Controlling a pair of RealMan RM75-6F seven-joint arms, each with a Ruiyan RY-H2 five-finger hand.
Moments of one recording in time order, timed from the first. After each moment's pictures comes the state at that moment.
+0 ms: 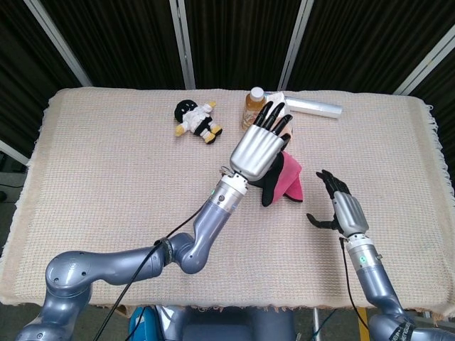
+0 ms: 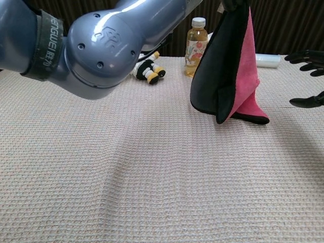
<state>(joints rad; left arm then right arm) -1.31 -1.94 -0.66 -1.16 1.11 0.99 0.70 0.41 -1.29 0.27 -1.79 -1.08 1.06 0.02</state>
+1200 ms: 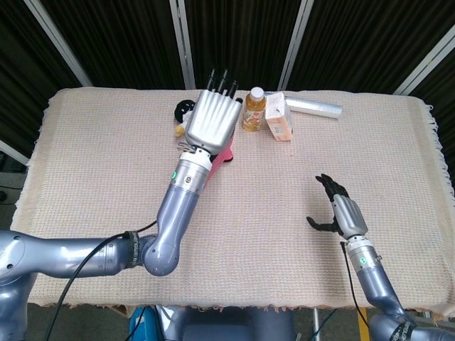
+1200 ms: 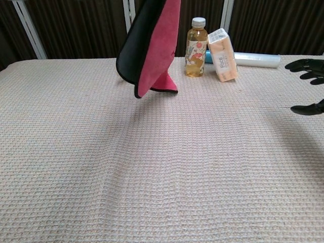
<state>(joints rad) -1.35 -1.54 -0.64 -1.64 0.50 1.23 1.29 0.42 -1.28 0.23 -1.75 -1.08 1.05 0.07</state>
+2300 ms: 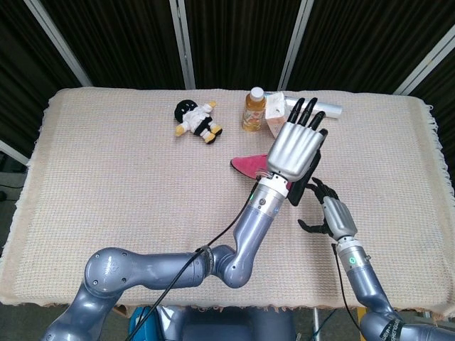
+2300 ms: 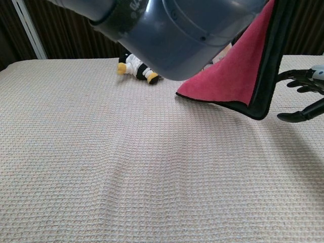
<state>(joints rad) -1.67 -1.96 -0.68 -1.10 0.68 1.14 0.77 0.46 -1.34 0.23 -1.77 -1.02 1.05 0.01</state>
